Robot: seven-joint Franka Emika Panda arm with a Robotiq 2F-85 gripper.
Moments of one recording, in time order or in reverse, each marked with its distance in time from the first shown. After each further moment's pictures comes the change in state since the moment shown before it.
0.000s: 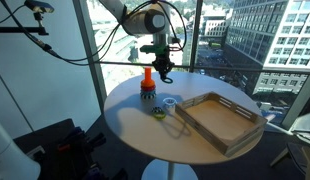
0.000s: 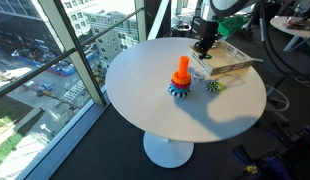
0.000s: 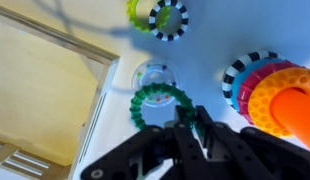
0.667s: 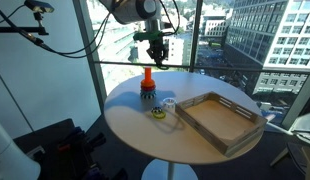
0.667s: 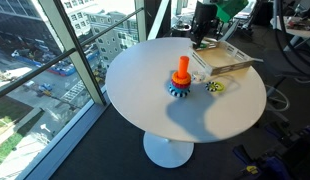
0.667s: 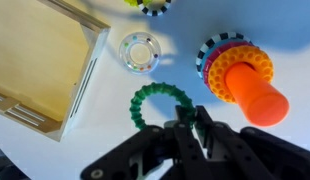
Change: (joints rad) arm 0.051 -0.096 0.026 -0.006 -0.039 -0.003 0.004
